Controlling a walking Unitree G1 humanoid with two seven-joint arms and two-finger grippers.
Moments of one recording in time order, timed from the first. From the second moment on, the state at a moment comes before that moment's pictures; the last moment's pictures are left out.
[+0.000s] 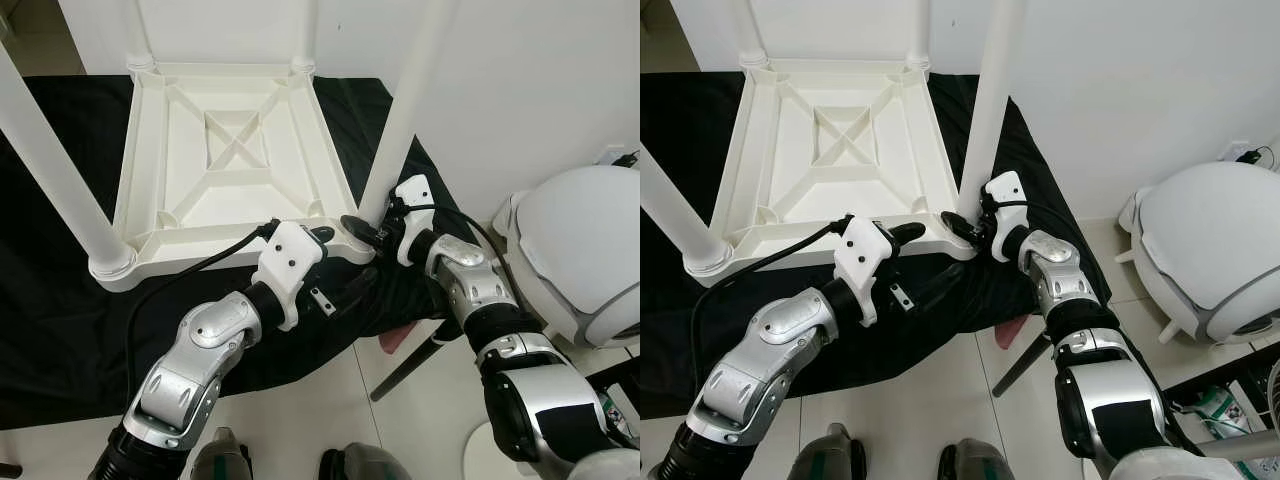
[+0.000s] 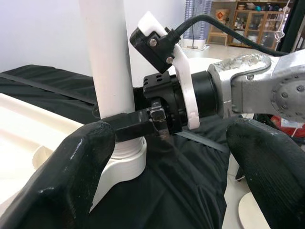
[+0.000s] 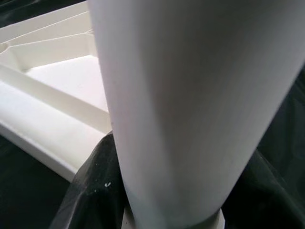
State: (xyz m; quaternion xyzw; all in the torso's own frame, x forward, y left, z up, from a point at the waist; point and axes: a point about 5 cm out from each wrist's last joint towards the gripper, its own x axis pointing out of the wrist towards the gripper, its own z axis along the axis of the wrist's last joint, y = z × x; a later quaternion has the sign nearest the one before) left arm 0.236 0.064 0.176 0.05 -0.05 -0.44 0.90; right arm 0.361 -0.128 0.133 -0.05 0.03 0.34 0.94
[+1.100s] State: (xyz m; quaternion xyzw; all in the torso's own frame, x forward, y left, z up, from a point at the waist) left arm 0.235 0.061 0.175 0.04 -0.05 -0.44 0.89; right arm 0.332 -0.086 0.143 0.05 0.01 0.12 0.99
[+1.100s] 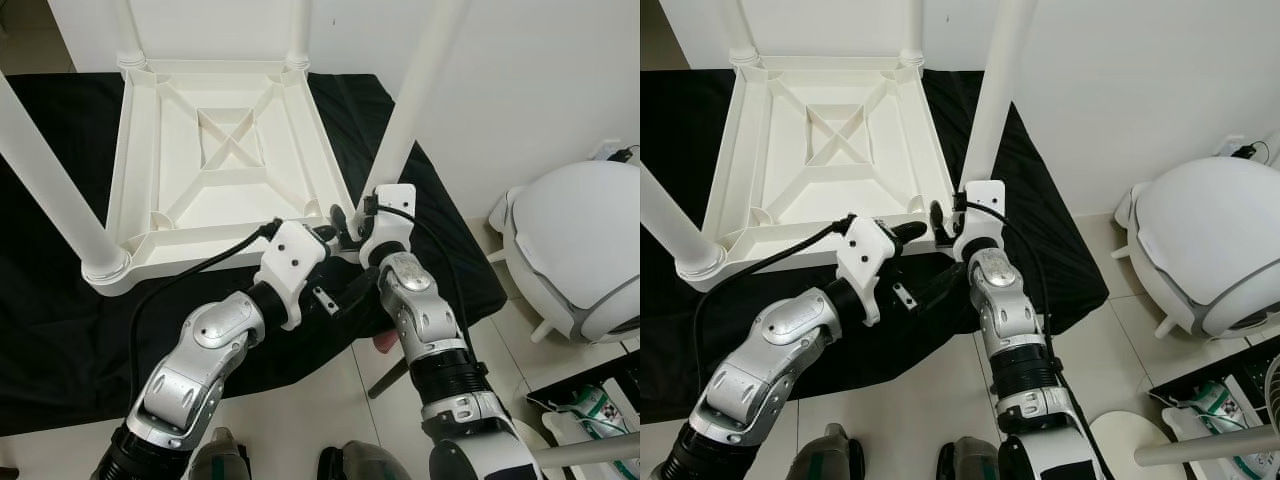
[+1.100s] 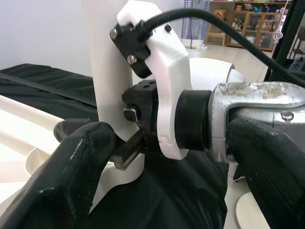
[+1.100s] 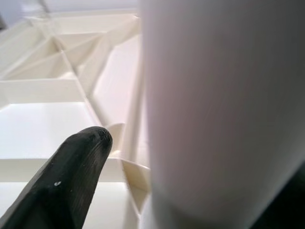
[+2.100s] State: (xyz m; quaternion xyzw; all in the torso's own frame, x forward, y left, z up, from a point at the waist) left arm 0.240 0.067 0.179 0.05 -0.06 -0.43 0.90; right arm 0.356 -0.134 0.145 -0.07 0.02 0.35 0.93
